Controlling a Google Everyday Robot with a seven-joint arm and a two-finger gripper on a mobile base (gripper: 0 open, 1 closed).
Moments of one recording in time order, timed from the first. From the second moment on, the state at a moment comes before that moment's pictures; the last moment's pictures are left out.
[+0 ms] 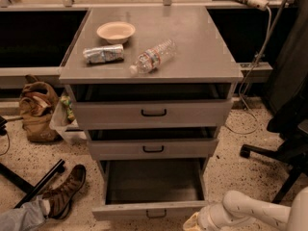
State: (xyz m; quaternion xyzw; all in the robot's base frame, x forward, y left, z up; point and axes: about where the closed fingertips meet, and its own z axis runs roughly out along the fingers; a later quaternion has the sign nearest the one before) arm 0.394 -0.162 0.239 -0.51 0.78 0.30 0.19
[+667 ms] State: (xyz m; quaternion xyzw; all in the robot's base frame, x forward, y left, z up) arm 0.391 -0.173 0.154 -0.55 0.78 0.22 0.17
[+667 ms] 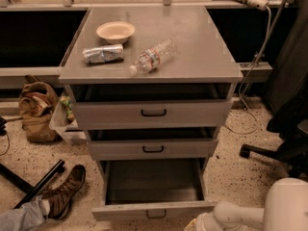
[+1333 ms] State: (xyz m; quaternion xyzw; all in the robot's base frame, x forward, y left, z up) arm 0.387 -0.138 0.144 -0.63 0.74 0.14 0.20
